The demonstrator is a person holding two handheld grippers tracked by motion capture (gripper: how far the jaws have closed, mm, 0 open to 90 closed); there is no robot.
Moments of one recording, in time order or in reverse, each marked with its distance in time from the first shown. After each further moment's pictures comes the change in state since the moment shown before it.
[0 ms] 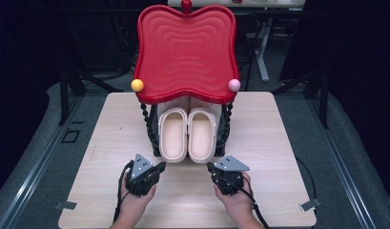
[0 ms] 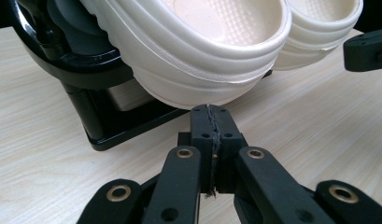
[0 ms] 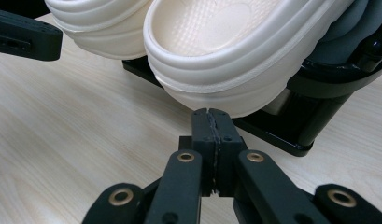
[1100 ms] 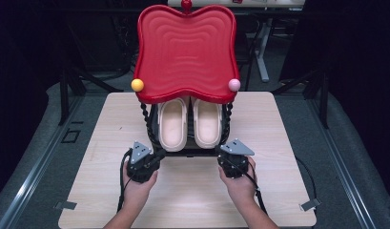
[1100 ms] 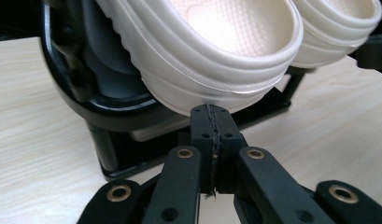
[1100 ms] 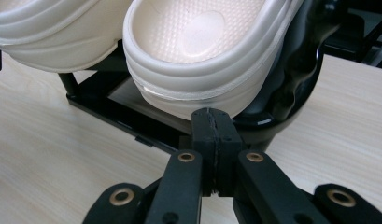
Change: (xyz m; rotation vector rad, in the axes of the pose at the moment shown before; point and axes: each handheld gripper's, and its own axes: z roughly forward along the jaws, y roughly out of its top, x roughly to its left) left arm 0.016 0.026 0.014 -0.053 0.051 -0.085; right arm -0.029 0.029 0.009 -0.043 -0.131 0.026
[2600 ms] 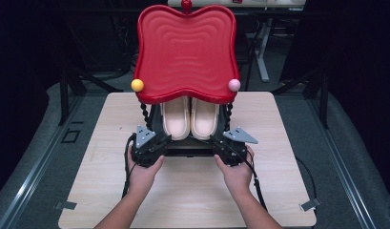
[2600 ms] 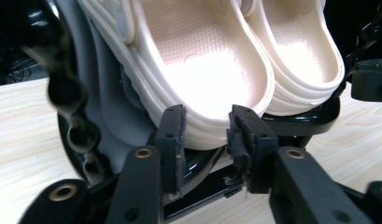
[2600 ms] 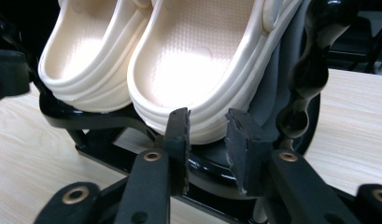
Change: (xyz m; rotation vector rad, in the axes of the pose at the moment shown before) left arm -0.004 0.039 0.019 -0.063 0.041 0.019; right arm -0.011 0.024 0.016 -0.084 0.040 0.135
